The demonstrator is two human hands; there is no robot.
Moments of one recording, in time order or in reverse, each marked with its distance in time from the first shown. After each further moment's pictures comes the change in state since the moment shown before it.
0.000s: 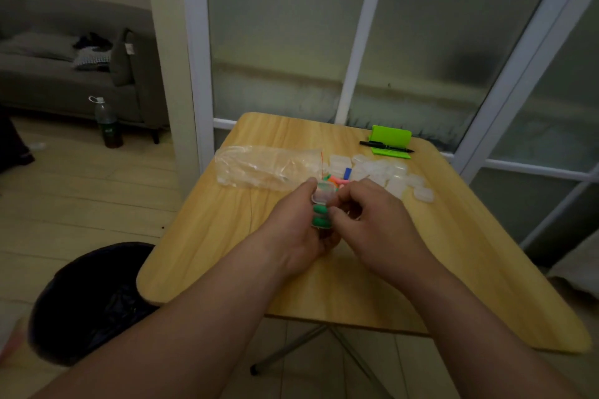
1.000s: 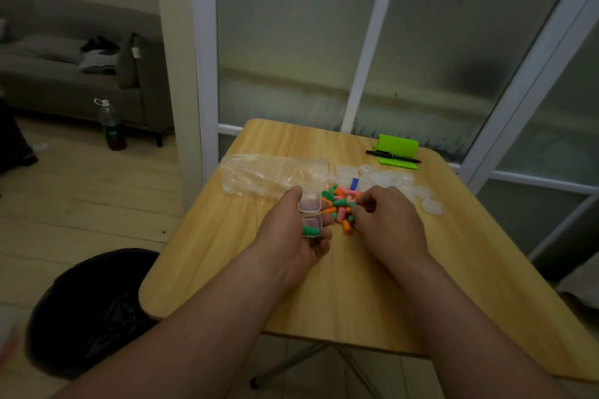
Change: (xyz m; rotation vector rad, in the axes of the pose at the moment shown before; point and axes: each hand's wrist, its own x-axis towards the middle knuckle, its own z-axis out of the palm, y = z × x) left_hand -0.002 0.010 -0.010 -0.046 0.123 0.050; right_hand 0.040 0.048 0.025 -0.269 0.126 0.311
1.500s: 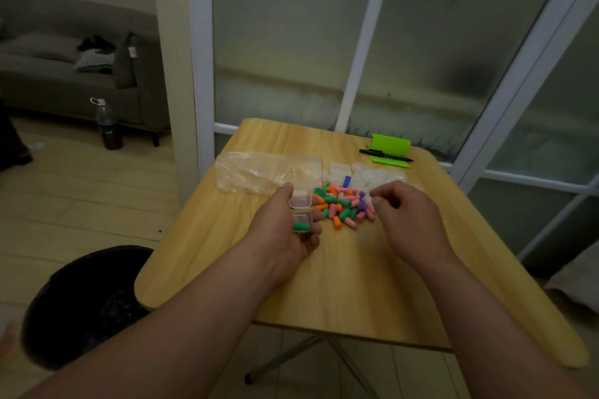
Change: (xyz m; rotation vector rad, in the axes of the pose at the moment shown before) left_hand 0.004 -0.002 -0.002 0.022 0.002 0.018; right_hand -0.008 0.020 -0.038 0.269 -0.018 0.000
